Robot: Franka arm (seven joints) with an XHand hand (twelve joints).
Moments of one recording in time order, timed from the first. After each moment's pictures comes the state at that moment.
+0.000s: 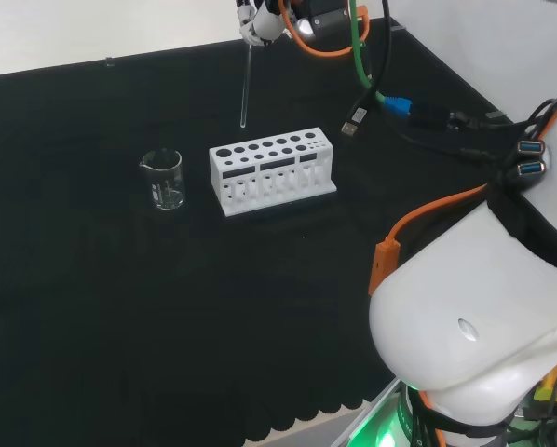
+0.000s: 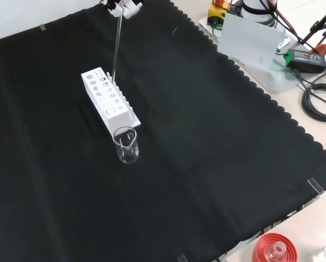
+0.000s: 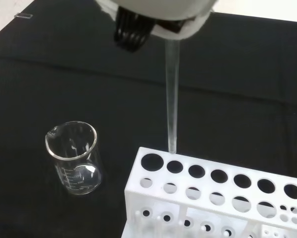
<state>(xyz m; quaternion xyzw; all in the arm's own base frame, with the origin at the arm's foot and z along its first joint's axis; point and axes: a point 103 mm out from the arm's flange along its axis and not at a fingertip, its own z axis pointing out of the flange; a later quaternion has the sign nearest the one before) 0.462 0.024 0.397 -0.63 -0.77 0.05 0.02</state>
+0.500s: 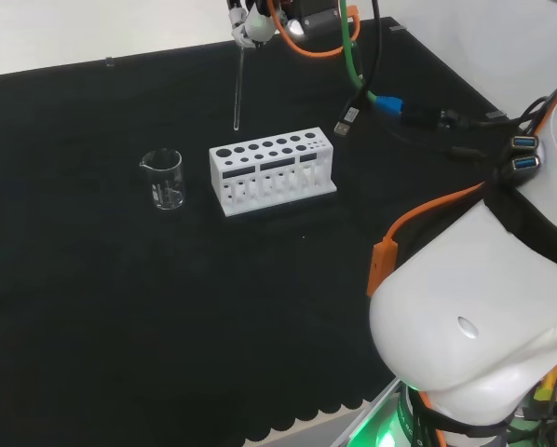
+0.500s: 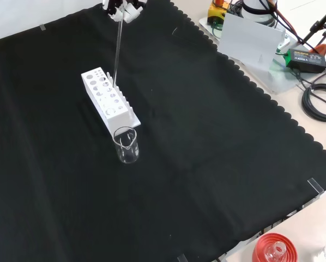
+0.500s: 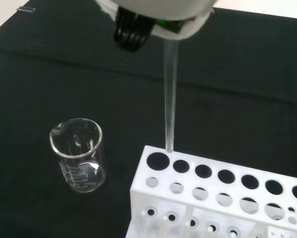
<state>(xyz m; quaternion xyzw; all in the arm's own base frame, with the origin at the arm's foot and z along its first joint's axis) 0.468 0.036 0.394 -0.63 -0.78 0.06 0.02</state>
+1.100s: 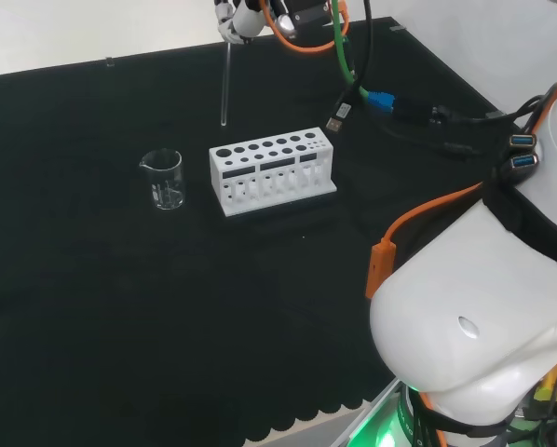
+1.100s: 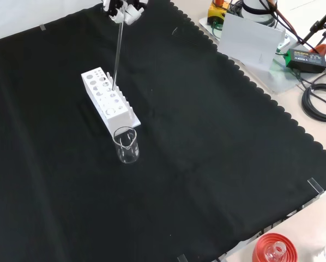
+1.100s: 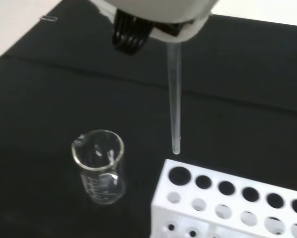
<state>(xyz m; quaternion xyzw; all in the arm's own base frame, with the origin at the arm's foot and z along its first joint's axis) 0.476 0.051 0.400 -0.61 -0.79 0.04 0.03</state>
